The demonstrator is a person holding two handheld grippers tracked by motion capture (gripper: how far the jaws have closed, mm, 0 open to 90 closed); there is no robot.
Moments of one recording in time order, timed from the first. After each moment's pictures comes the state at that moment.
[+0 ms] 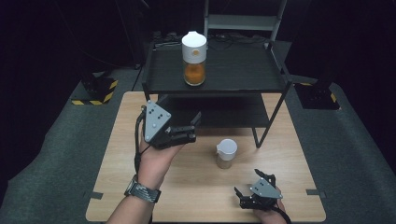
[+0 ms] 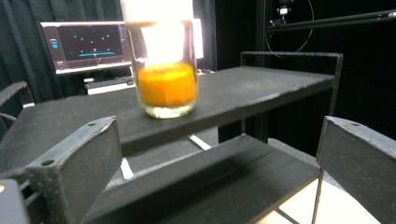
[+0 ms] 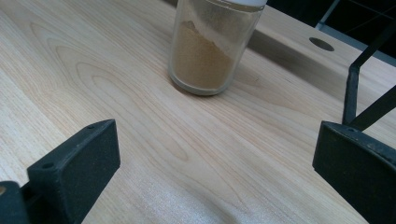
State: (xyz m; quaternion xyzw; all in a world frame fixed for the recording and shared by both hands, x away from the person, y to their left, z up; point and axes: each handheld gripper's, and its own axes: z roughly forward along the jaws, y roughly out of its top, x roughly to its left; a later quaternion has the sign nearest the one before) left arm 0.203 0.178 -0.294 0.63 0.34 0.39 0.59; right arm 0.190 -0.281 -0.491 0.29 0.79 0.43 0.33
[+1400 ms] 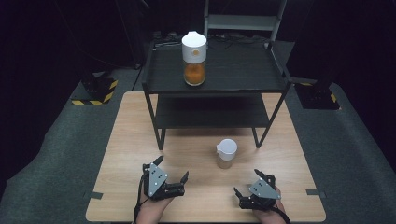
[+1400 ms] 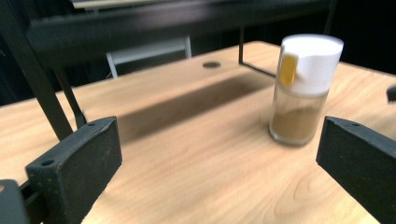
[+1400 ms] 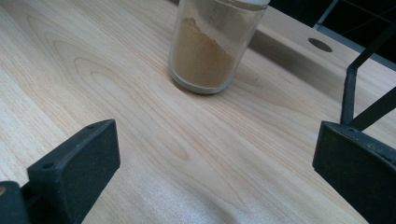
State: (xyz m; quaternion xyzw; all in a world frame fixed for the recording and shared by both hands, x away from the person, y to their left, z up) left arm 0.161 0.204 -0.454 0.69 0.38 0.34 0.51; right arm 0.189 -0.277 -0.492 0.29 0.79 0.42 0.34
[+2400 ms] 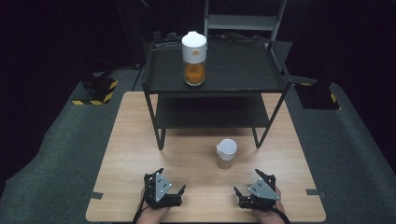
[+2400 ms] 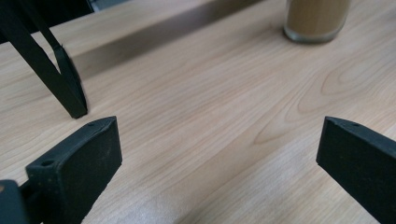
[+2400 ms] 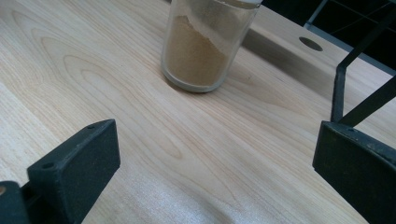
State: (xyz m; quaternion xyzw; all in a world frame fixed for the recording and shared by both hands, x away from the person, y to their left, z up) left arm 0.169 0.202 -0.488 0.76 0.38 0.33 0.42; right arm 0.185 -0.271 -0.493 0.29 0.79 0.41 0.35
